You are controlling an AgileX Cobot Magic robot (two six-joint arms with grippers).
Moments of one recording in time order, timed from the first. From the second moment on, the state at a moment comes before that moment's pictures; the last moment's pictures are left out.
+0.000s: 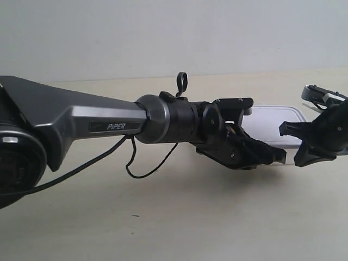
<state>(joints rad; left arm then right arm) -0.74 2.38 -1.73 -0.54 0.33 0.02 -0.07 1.90 -1.04 0.46 0.68 -0.27</state>
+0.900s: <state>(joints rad) -0.62 2.56 -2.03 -0.41 0.32 -0.12 -0.07 2.17 -1.45 0.60 0.71 -0.36</state>
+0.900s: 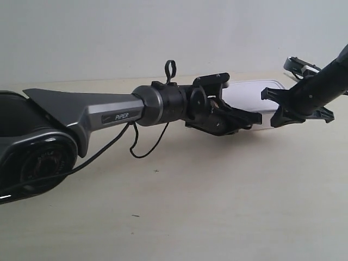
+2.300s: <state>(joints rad) -0.53 2.69 -2.23 -0.38 0.10 -0.16 0.00 2.37 -1.80 0.70 0.62 -0.40</state>
